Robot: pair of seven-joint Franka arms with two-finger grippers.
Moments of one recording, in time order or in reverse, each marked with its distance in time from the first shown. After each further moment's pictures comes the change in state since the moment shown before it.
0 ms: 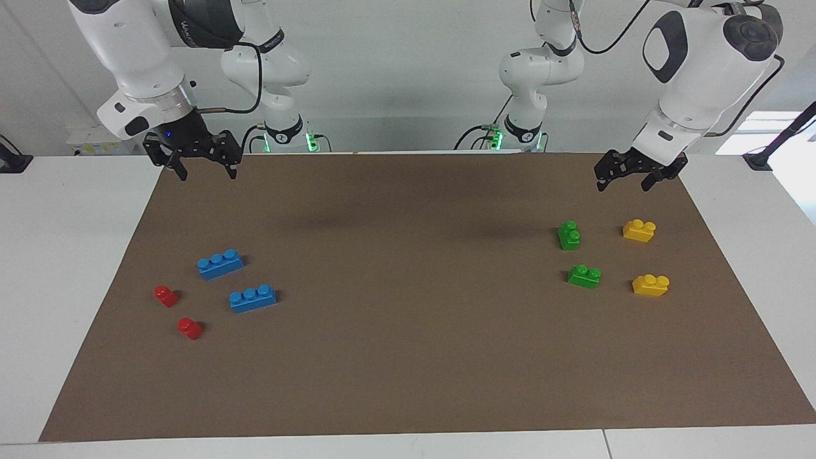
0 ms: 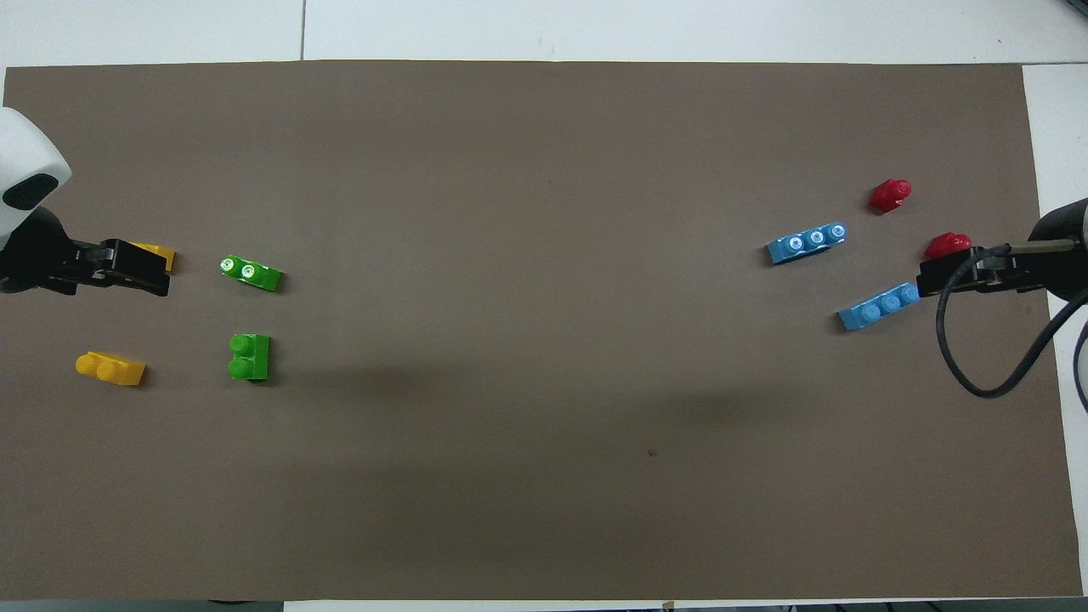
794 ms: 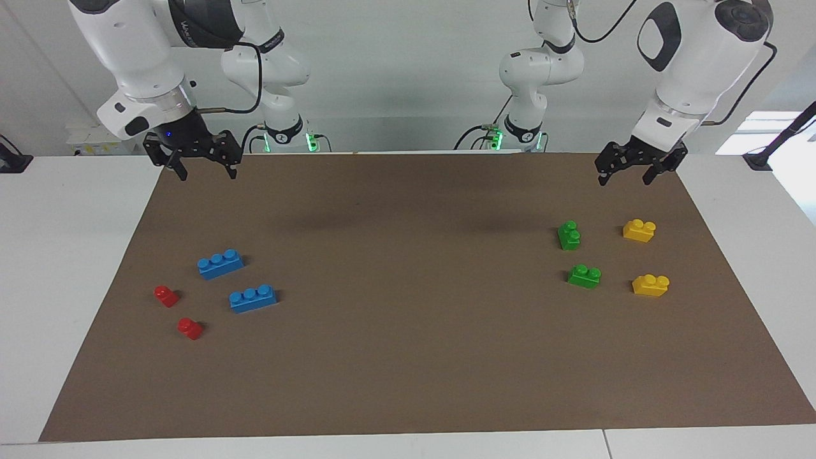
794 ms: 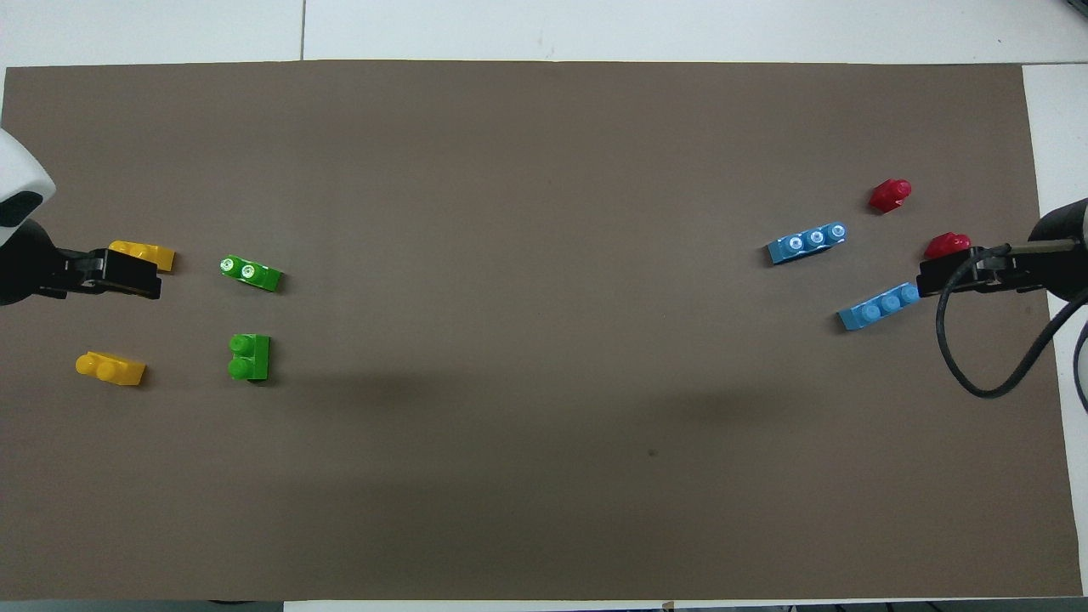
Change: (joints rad) left arm 0.014 -0.018 0.000 -0.031 -0.001 0.059 0.001; right arm 0.000 0.000 0.000 0.000 0.000 0.000 0.000
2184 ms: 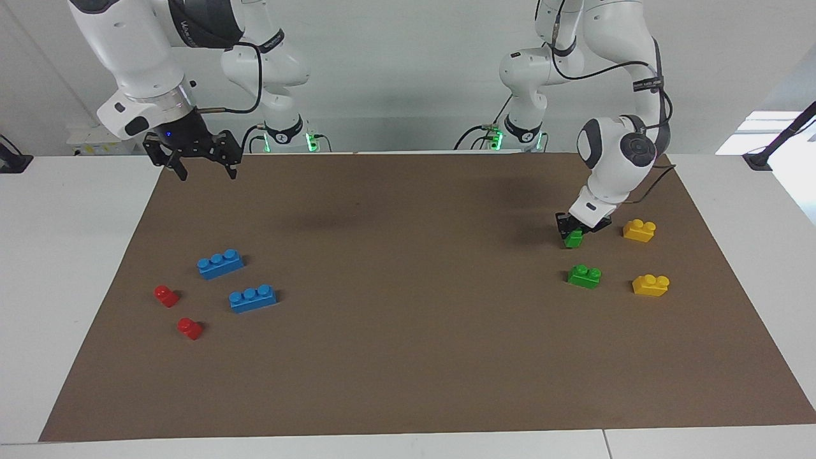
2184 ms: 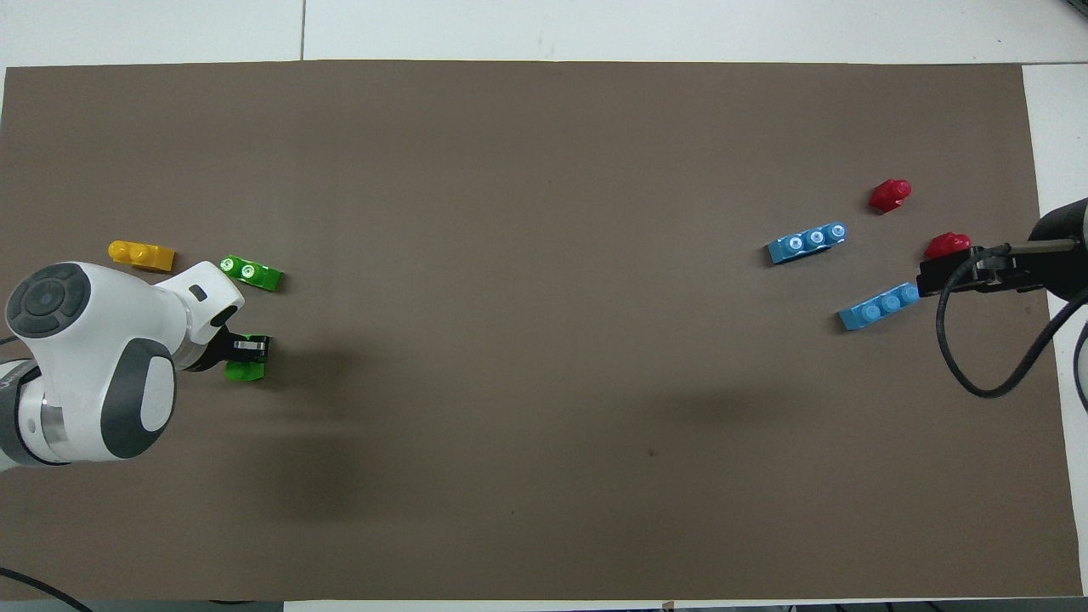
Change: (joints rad) left arm -0.001 0.063 -0.004 -0.627 0.002 0.642 0.006; right arm 0.000 0.000 0.000 0.000 0.000 0.000 0.000
